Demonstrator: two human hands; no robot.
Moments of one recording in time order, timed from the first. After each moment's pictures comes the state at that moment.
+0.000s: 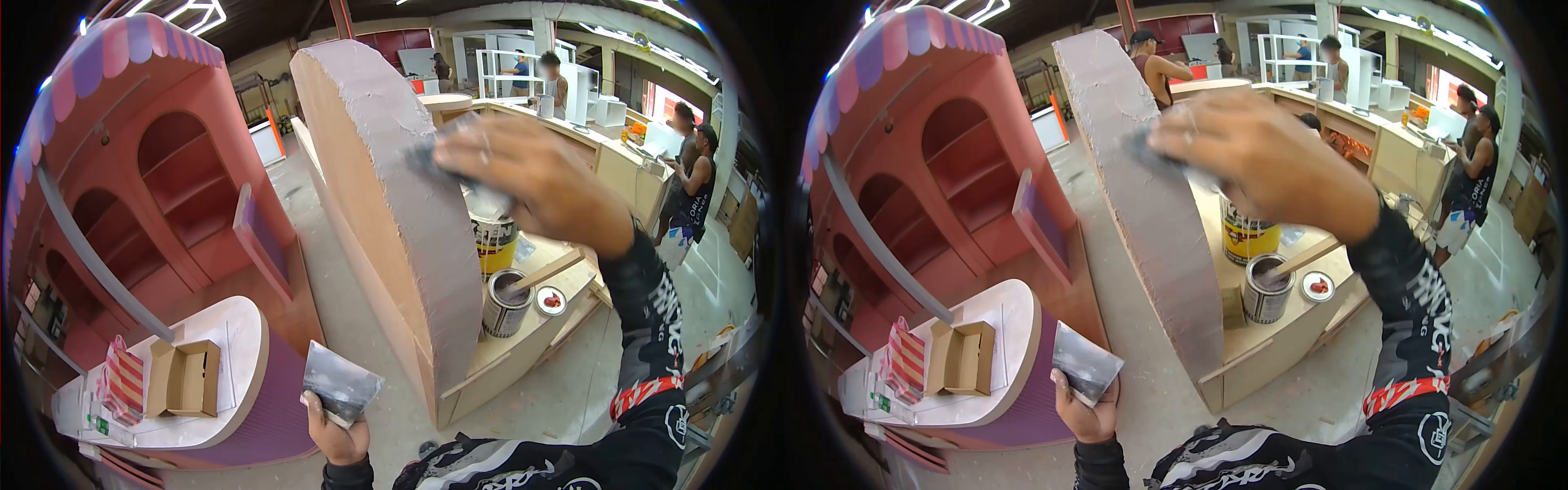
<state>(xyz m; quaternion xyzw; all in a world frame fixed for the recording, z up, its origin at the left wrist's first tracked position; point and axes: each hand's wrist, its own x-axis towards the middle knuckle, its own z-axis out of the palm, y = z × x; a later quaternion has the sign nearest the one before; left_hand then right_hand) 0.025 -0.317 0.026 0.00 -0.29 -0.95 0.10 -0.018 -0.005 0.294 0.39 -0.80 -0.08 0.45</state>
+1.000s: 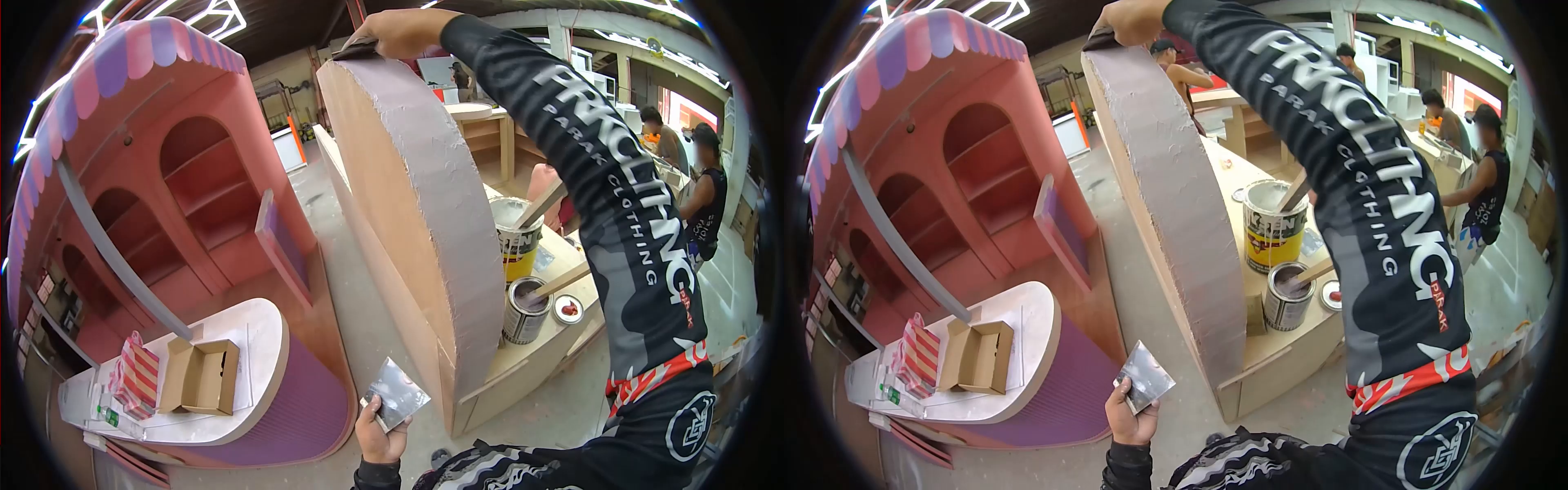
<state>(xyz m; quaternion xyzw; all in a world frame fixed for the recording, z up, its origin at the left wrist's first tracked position) 0.037 -0.314 0.000 0.13 -0.27 -0.95 -0.11 -0.210 -0.071 0.462 0.31 -0.91 -0.02 0.28</state>
